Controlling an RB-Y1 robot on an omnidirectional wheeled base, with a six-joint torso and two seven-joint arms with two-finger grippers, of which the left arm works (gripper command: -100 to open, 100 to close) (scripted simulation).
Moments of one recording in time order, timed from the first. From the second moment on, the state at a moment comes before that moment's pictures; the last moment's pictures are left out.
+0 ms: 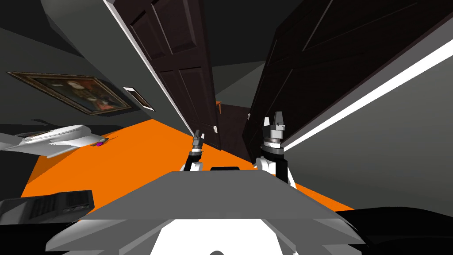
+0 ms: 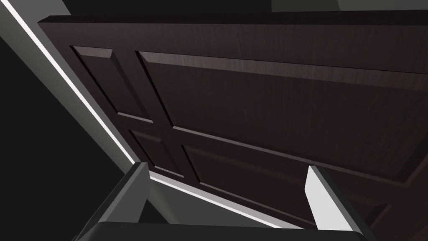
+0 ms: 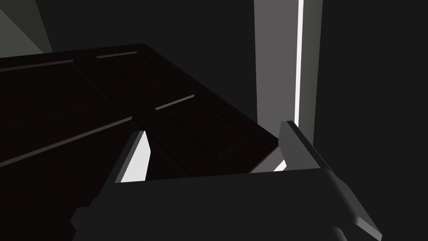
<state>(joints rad) 0.38 0.07 -0.15 -1.79 0.05 -0.58 -0.01</state>
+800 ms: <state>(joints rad) 0.32 0.08 -0.20 -1.55 0.04 -0.63 0.00</state>
